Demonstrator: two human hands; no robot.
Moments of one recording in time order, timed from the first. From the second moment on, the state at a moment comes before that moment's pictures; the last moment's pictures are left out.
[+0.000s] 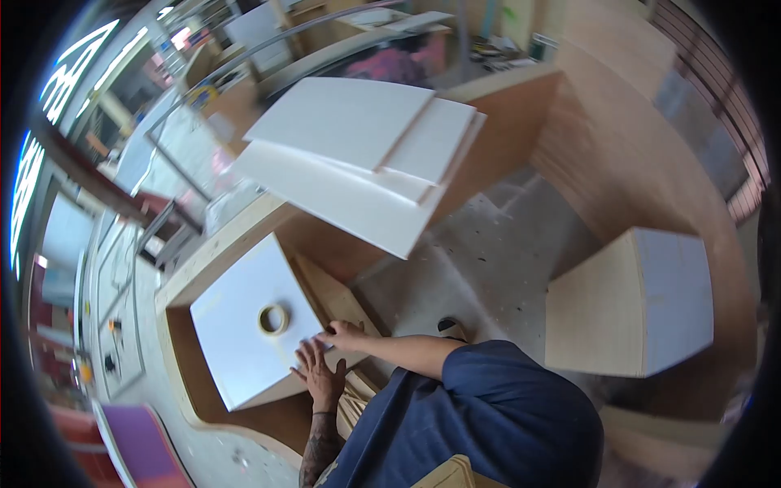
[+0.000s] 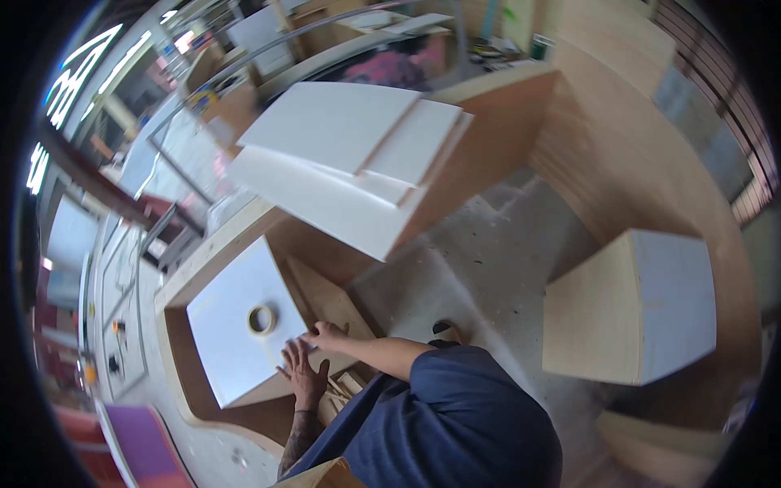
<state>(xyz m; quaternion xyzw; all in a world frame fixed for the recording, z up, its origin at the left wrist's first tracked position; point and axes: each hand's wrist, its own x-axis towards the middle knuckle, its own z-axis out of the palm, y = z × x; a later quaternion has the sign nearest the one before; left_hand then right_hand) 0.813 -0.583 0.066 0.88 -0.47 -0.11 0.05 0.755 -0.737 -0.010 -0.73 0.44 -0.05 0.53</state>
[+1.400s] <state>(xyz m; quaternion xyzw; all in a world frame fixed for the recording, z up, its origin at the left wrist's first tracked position) 0.792 -0.607 0.072 0.93 -0.35 -0.10 0.06 0.763 -0.774 -0.019 -0.68 0.32 0.04 0.66</state>
